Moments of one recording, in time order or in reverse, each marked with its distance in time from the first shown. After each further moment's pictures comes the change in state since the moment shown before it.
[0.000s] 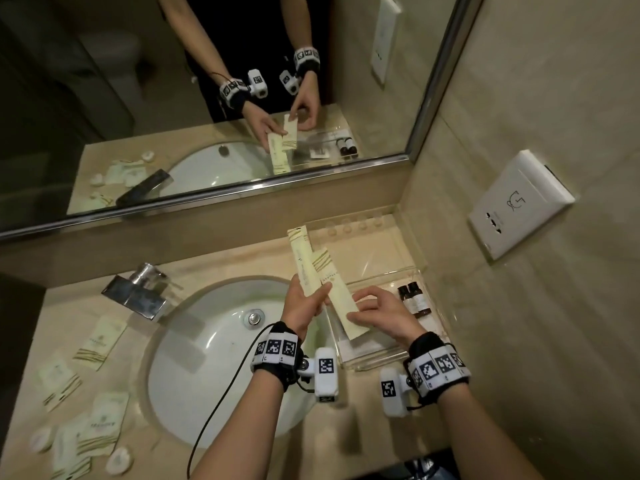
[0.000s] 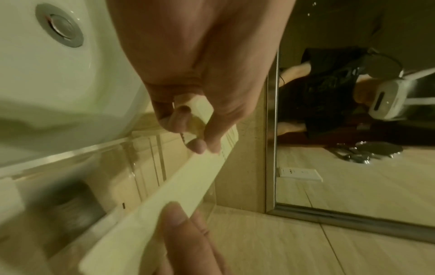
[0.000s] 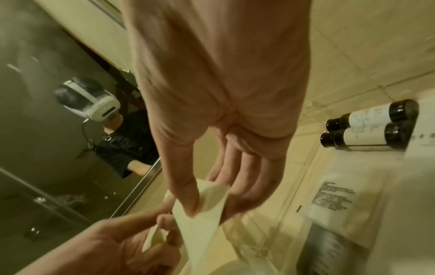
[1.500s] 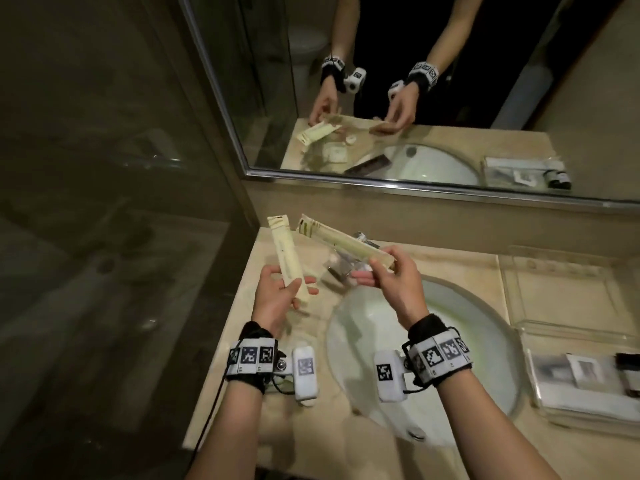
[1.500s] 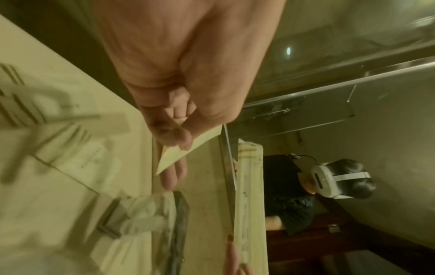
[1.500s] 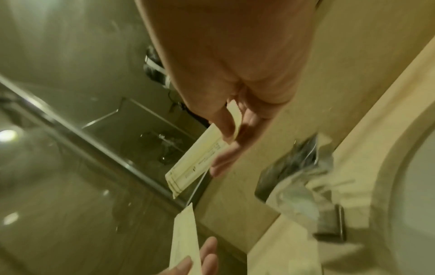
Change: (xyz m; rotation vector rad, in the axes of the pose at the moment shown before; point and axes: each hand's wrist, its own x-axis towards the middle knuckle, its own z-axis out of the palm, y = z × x) left_hand -0.131 0.051 -0.406 -0.114 0.496 0.041; right_hand 0.033 -0.100 0.395 0.137 -0.061 -0.367
